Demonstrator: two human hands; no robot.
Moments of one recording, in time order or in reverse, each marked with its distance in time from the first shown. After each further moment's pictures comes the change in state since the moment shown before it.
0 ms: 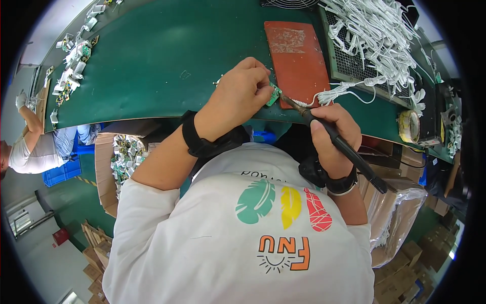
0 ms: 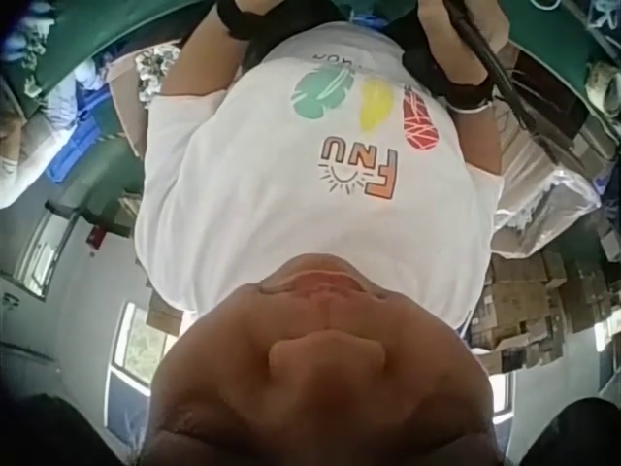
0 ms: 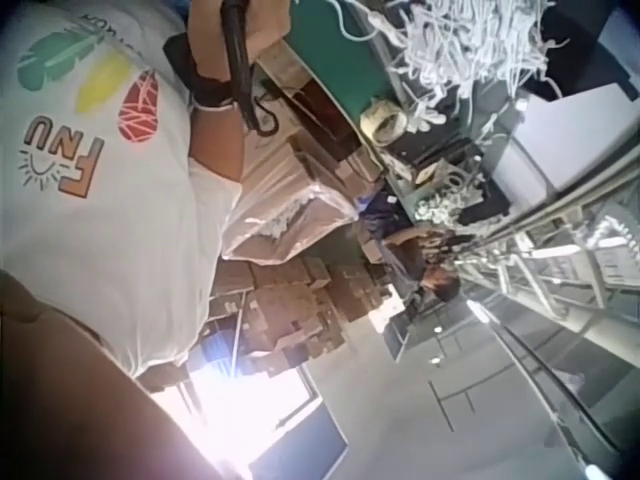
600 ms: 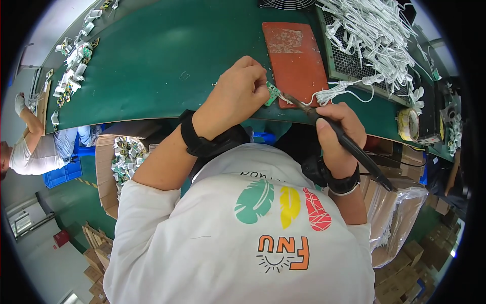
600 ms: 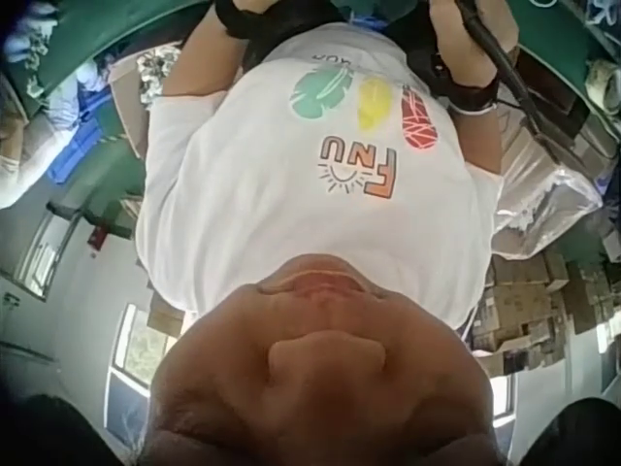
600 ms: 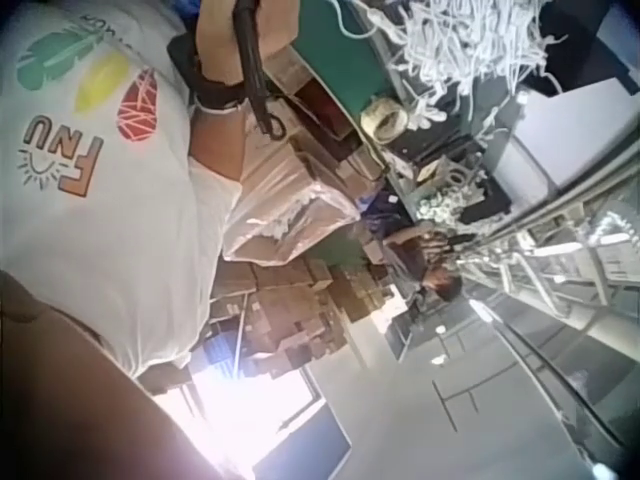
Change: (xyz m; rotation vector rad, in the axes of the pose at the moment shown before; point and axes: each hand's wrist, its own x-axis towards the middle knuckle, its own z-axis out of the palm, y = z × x) left_hand 0.002 0.002 0.000 0.026 0.021 -0.031; right_hand 0.002 -0.001 -0.005 0.027 0.013 -0.007
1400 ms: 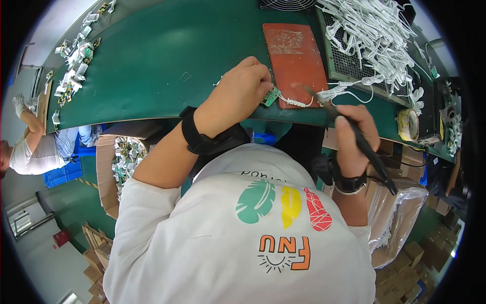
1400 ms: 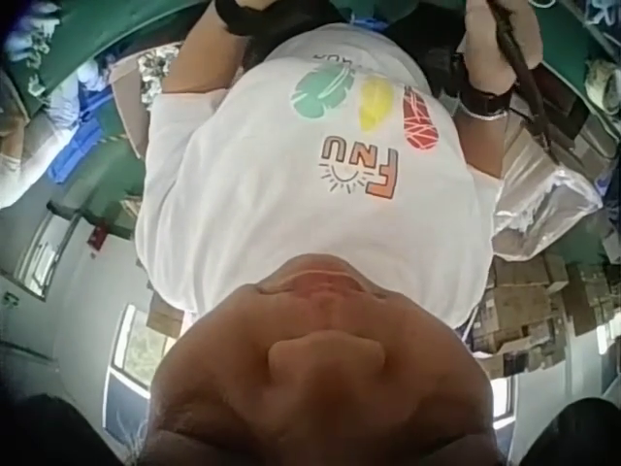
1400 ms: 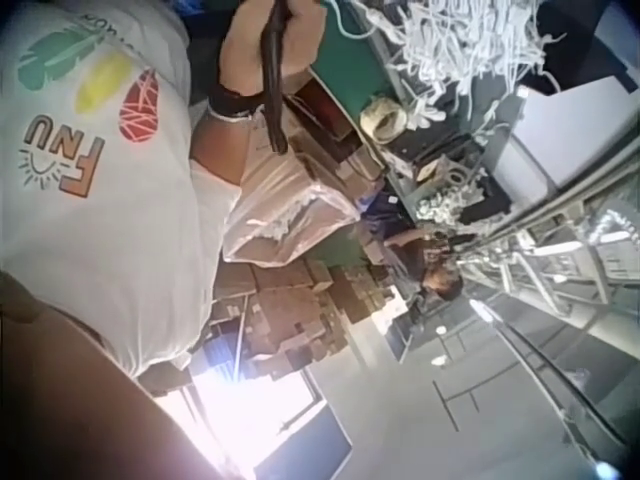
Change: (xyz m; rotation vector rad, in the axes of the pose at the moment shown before) left_hand 0.007 0.000 -0.001 0.063 -0.051 0.092; right_hand -0.006 0.004 -0.016 -0.013 0.108 0.058
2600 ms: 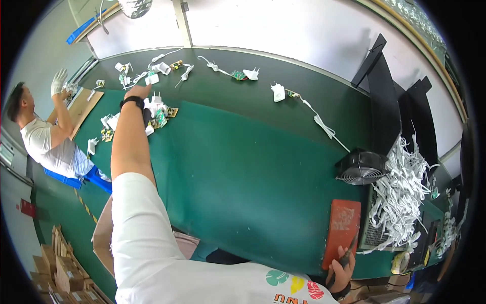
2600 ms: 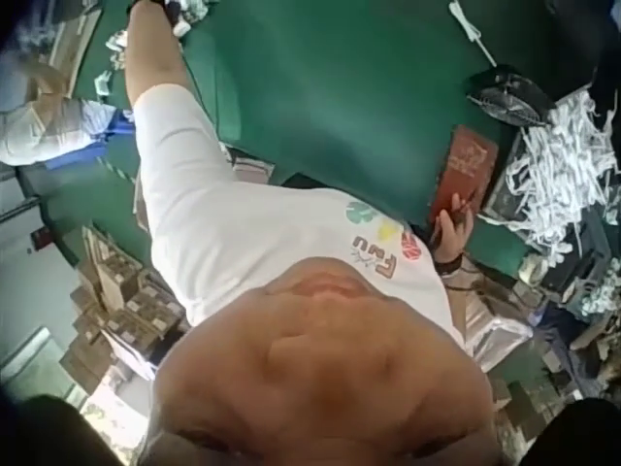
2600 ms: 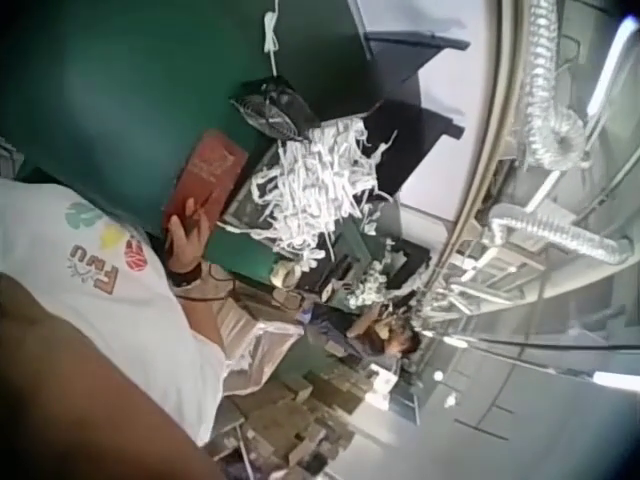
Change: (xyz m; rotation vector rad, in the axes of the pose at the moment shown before) left_hand -0.033 -0.406 -0.475 0.766 0.401 -1.210; right_hand -0.006 0.034 0.056 -0.481 -0.239 -0.029
